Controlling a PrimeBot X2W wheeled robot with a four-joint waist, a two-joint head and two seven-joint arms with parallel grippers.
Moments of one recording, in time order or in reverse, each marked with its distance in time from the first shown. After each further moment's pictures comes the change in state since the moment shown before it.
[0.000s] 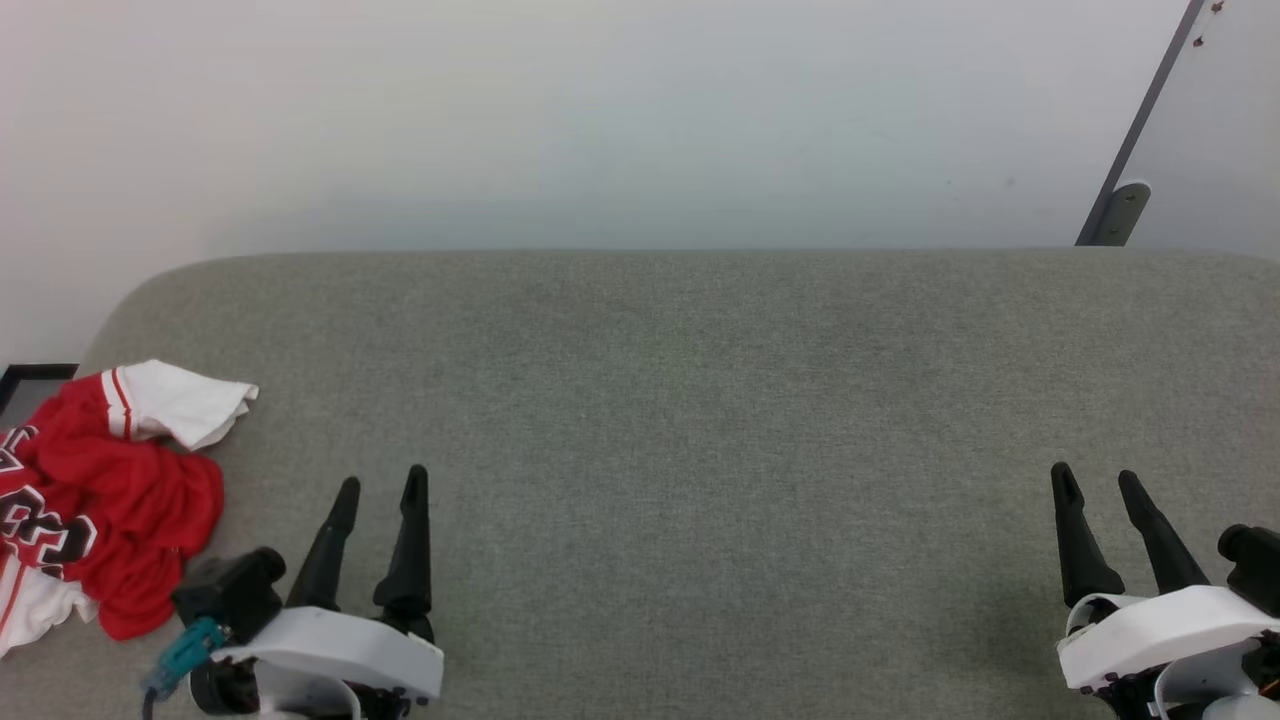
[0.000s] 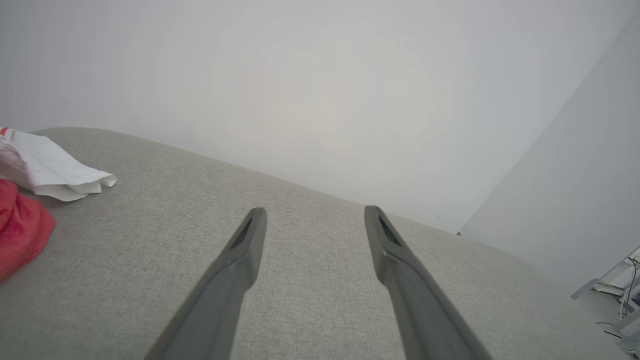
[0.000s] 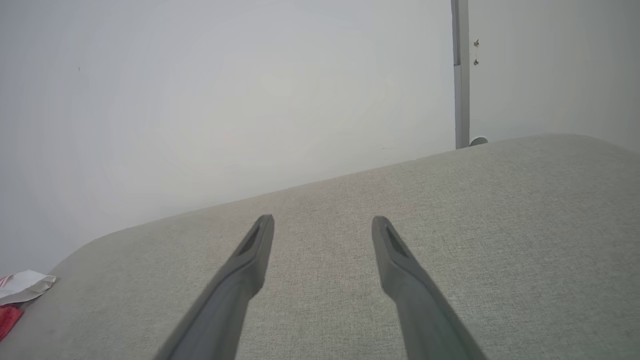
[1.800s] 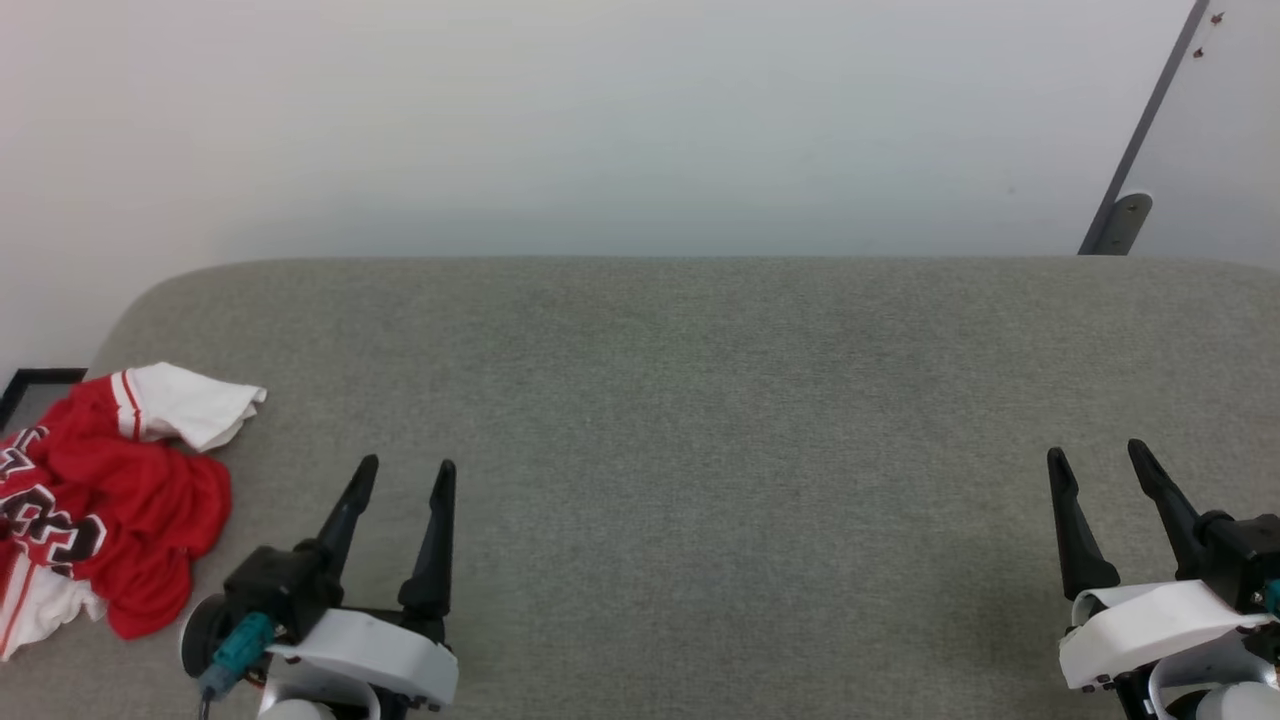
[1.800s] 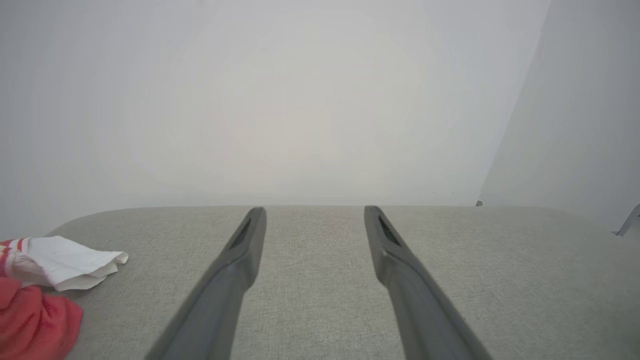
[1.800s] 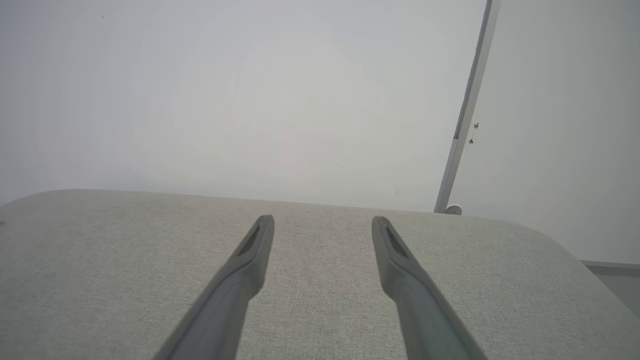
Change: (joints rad) left arm -0.023 0.037 -0.053 0.007 0.256 -0.010 -0.077; right arm 0.000 -0.014 0.001 -0.061 -0.294 0.000 -0.042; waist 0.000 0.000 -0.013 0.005
